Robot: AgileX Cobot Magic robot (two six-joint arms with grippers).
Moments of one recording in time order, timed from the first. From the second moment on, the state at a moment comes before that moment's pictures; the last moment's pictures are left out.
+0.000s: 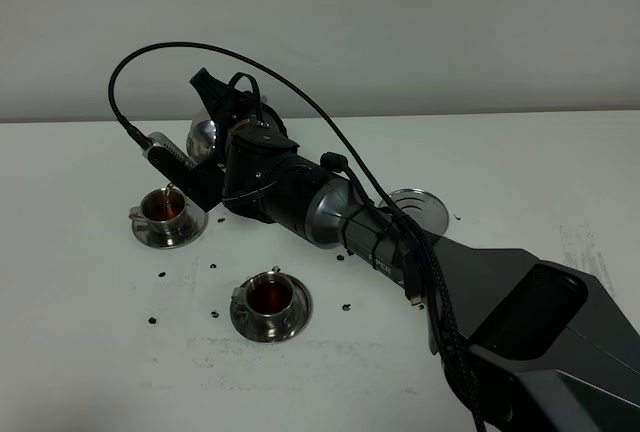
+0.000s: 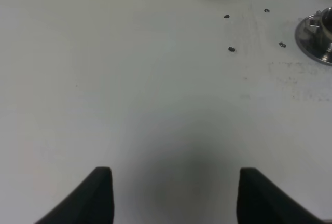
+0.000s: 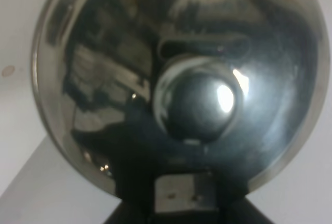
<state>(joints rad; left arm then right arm) 0.10 0.01 -0.46 -0.13 1.06 0.13 0.73 2.59 -2.34 -1.08 0.66 -0.96</state>
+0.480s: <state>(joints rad) 0.10 0.01 -0.46 -0.13 1.06 0.13 0.73 2.59 -2.34 -1.09 0.65 -0.98</state>
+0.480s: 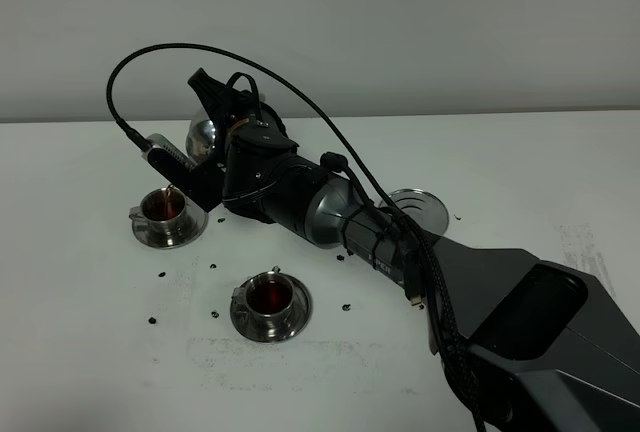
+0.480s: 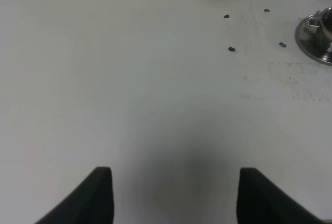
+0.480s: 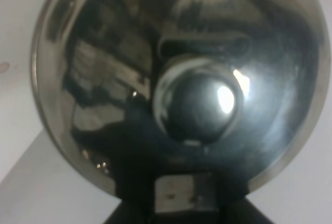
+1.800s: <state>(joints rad) 0.10 0.01 -0.46 -0.13 1.06 0.13 0.74 2.59 -2.31 -1.15 0.63 -0.99</state>
